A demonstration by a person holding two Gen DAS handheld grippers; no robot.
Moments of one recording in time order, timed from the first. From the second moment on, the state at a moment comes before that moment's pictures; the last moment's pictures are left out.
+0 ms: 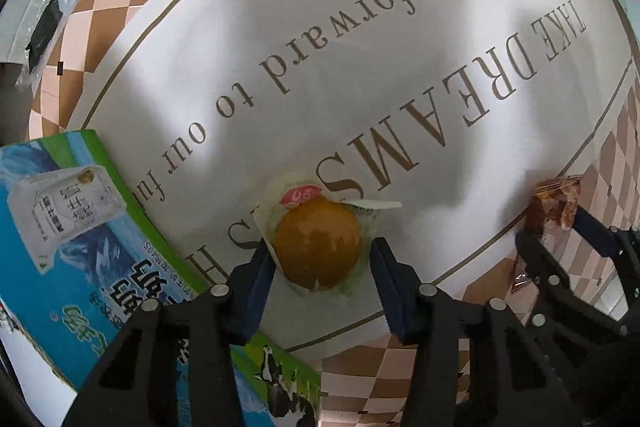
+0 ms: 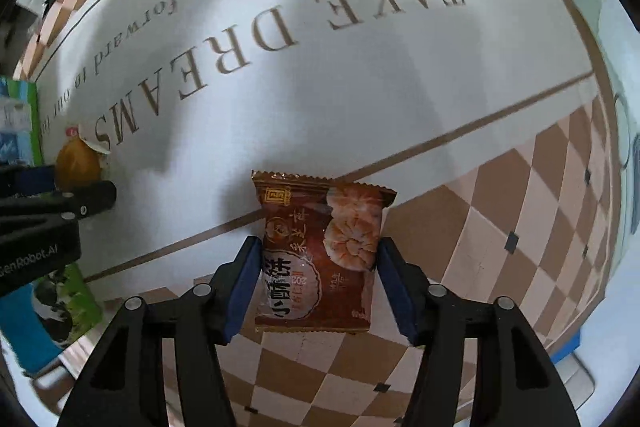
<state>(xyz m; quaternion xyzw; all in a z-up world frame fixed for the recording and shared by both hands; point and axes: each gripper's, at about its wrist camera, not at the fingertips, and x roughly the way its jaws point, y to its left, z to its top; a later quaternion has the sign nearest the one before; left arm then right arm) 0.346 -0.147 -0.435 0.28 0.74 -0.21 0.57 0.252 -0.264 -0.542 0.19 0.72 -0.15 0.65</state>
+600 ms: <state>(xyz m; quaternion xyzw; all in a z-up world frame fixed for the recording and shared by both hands) 0.323 -0.134 -0.355 0.23 0.70 -0.23 0.64 0.236 -0.296 -0.474 0.22 0.67 -0.13 0.69</state>
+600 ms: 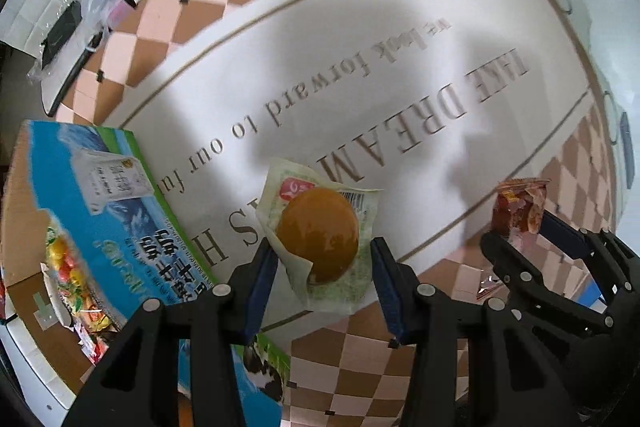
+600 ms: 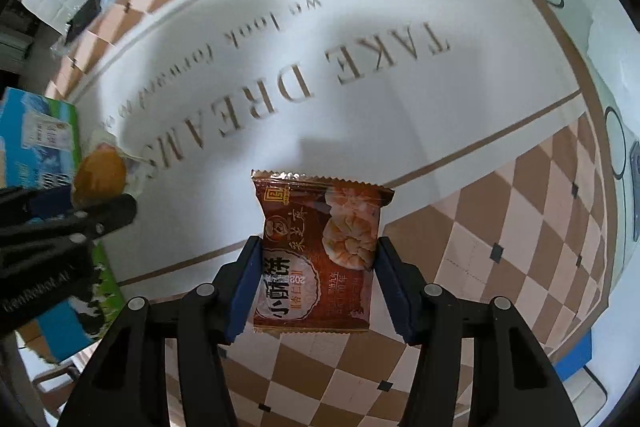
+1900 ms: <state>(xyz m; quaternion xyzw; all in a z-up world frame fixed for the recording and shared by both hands) 0.390 0.198 -0.296 -0.05 0.73 -0.09 0.68 0.370 -0.019 -0.346 0.11 0.65 0.09 0.74</state>
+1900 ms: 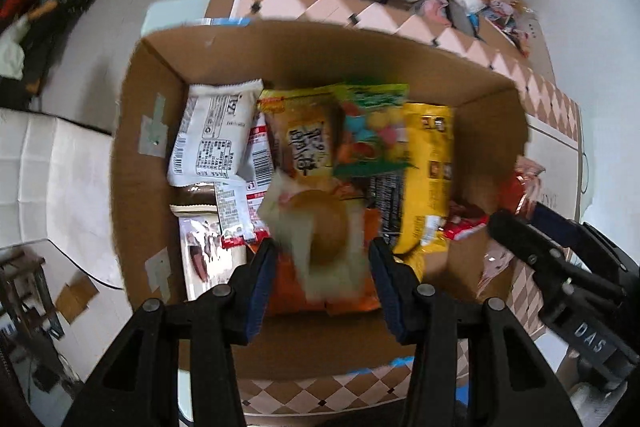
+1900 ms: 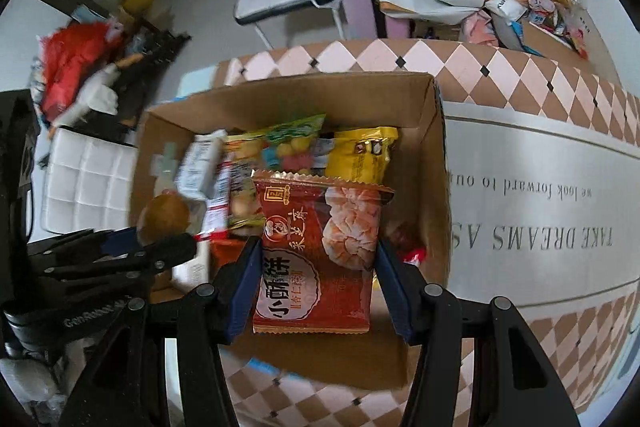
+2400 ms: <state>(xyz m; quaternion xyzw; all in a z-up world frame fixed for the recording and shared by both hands) 0.406 0.200 -0.335 -0.05 0.75 -0.08 0.65 0.404 -0.027 -0.399 0.08 0.69 0.04 0.72</state>
